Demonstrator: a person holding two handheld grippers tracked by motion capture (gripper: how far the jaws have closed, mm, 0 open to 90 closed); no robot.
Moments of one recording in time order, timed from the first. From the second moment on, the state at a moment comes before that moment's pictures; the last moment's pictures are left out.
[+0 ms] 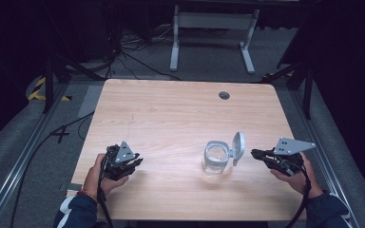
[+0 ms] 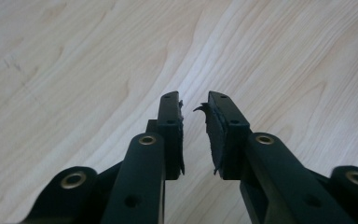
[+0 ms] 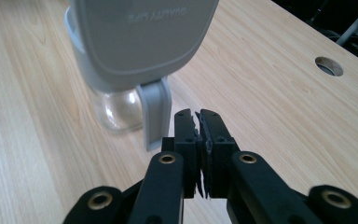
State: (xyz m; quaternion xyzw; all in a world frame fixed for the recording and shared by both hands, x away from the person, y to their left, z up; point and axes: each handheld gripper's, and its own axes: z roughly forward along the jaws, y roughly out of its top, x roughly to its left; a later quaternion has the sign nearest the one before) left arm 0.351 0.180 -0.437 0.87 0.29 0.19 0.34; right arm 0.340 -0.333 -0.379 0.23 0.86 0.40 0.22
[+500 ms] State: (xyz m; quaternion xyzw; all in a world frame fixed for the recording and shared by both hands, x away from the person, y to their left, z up) left arm 0.346 0.203 -0.463 0.87 0.32 0.16 0.34; right arm 0.329 -0.369 -0.416 0.29 0.86 0.36 0.21
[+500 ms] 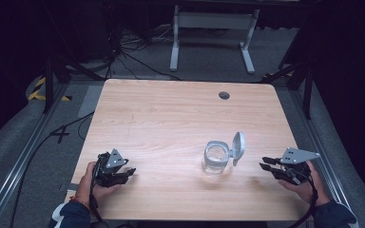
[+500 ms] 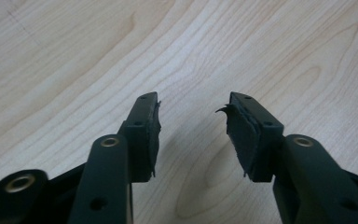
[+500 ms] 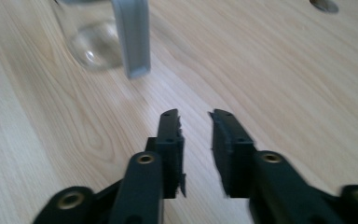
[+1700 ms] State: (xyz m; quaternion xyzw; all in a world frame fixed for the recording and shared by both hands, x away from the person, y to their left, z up) left arm 0.348 0.210 -0.481 0.85 0.36 0.14 0.36; right arm 0.317 -0.422 -0.466 0.37 0.83 0.37 0.18
